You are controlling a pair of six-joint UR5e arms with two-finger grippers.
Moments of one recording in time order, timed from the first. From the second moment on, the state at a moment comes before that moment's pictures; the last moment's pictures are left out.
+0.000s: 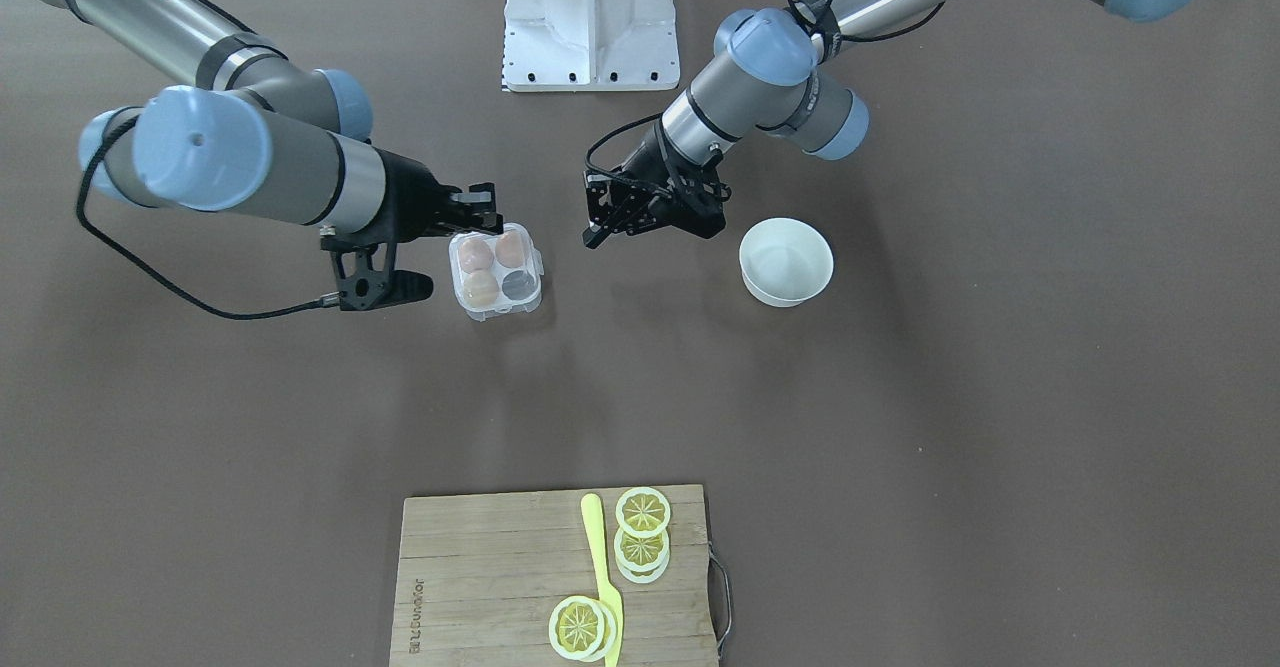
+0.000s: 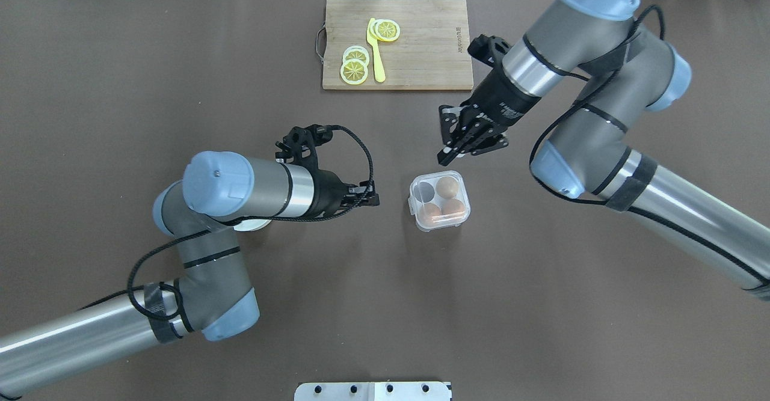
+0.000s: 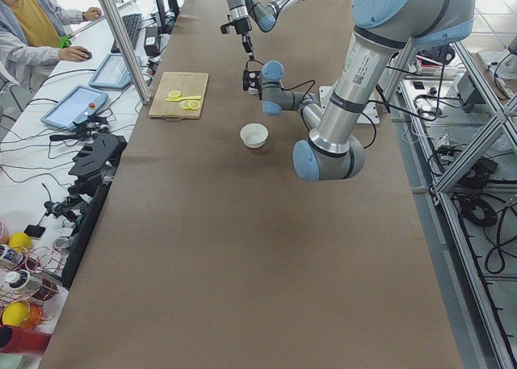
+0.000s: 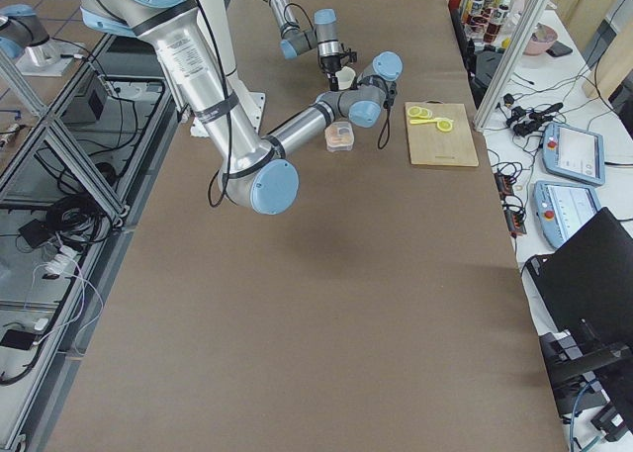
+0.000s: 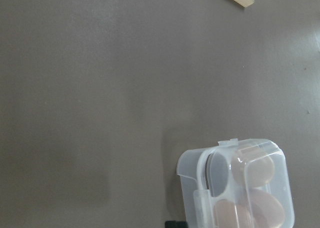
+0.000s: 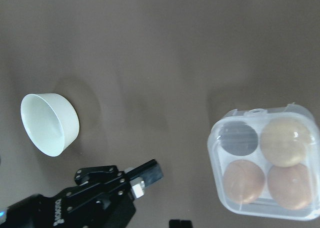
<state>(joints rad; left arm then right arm) -0.49 -2.14 -1.55 -2.50 -1.87 -1.51 0.87 -1.01 1.55 -1.04 2.66 1.29</state>
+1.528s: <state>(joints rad) -1.42 -1.65 -1.73 -1.83 -2.36 -0.17 1.47 -1.57 1.62 -1.38 2.31 0.00</state>
